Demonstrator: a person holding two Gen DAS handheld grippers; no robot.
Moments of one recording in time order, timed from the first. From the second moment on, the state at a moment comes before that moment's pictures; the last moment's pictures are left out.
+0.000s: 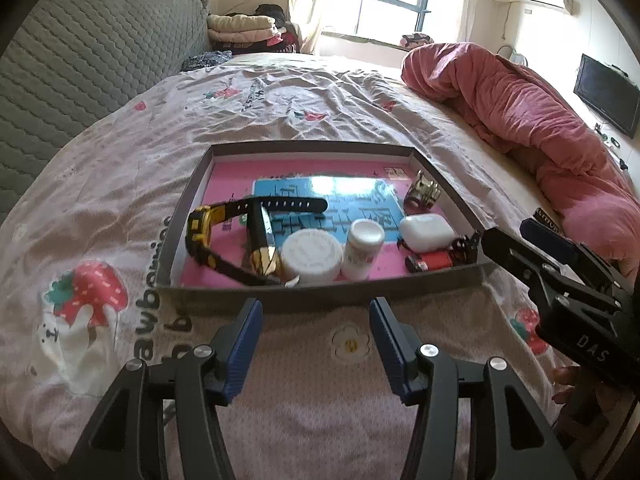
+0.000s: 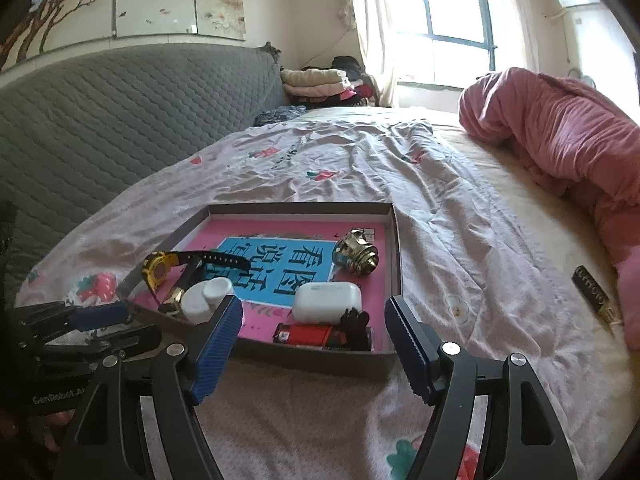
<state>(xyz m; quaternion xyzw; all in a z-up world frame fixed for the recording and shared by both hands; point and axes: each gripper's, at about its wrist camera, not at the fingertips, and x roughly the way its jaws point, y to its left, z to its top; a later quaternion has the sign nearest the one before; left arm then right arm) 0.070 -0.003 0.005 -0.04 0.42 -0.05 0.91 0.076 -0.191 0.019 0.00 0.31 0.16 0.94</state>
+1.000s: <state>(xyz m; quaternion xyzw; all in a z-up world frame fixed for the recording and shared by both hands) 0.013 0.021 0.015 -0.04 0.43 -0.01 0.90 -0.009 -0.160 0.028 -0.05 0.32 0.16 0.93</state>
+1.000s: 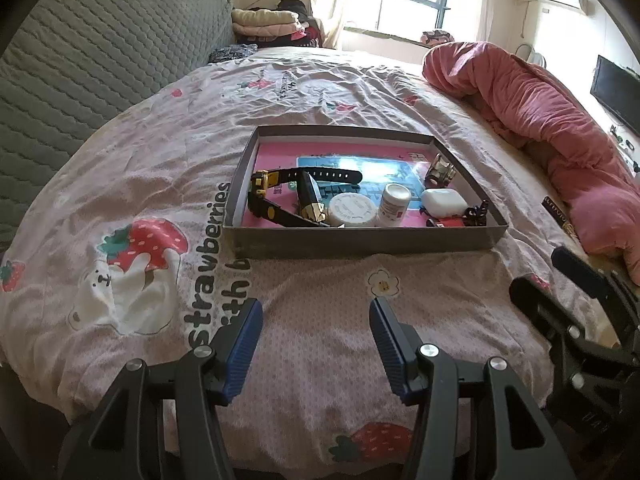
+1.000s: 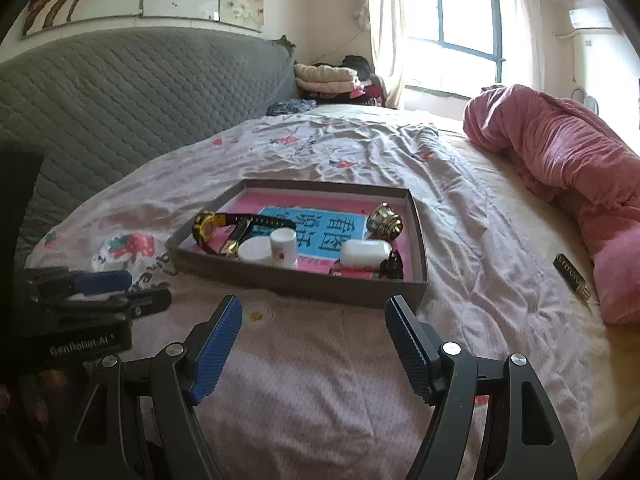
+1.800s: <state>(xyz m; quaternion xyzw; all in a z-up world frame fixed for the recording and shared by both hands) -0.015 0.014 0.014 -0.03 0.43 -0.02 0.90 -0.023 -0.165 0.024 -0.01 0.33 0.13 0.93</state>
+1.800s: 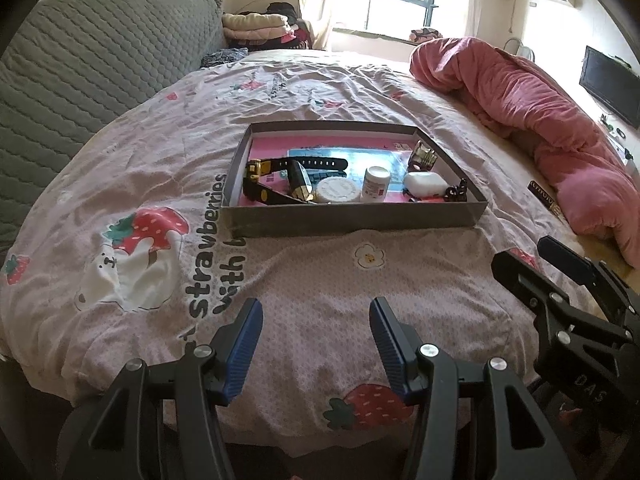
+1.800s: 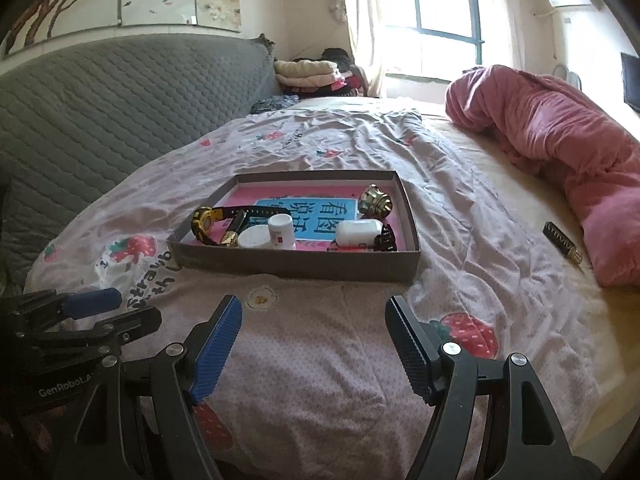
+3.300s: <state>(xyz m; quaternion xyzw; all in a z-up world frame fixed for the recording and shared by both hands) 0.010 0.014 -0.009 -0.02 0.42 0.00 0.91 0.007 -0.158 -0.014 -0.02 0.39 0.14 0.91</state>
